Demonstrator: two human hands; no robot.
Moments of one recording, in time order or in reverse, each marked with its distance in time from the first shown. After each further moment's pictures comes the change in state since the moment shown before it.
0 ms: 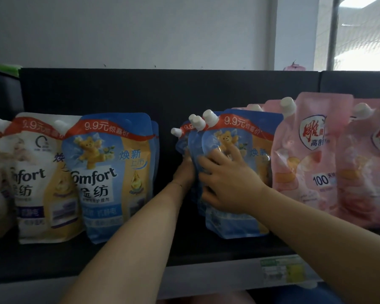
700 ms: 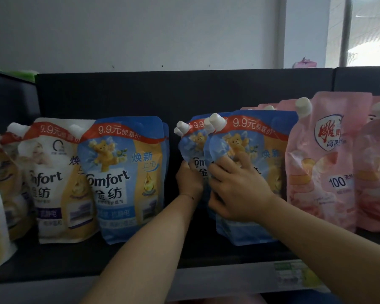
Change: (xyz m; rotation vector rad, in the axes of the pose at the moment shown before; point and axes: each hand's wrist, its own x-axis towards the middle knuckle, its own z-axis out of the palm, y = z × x) left_hand -0.015 -0.014 -0.007 0.117 0.389 0.144; right_hand -0.002 -0.013 0.004 -0.012 0.261 0.000
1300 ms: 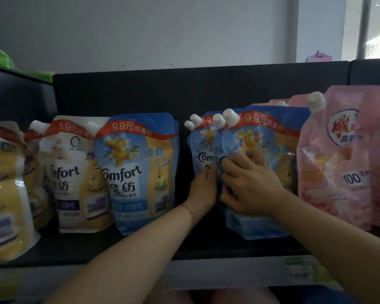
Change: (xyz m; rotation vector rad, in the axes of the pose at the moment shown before) left_hand -0.046 0.005 -0.028 0.175 -0.312 0.094; right_hand -0.002 0.001 -0.001 0.028 -0.013 0.025
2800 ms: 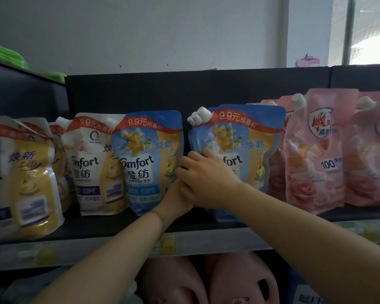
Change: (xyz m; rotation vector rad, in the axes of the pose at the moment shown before) left_hand -0.071 -0.009 -0.074 0.182 -0.134 0.115; right_hand 0.057 -0.080 -0.038 0.202 -0.103 -0.028
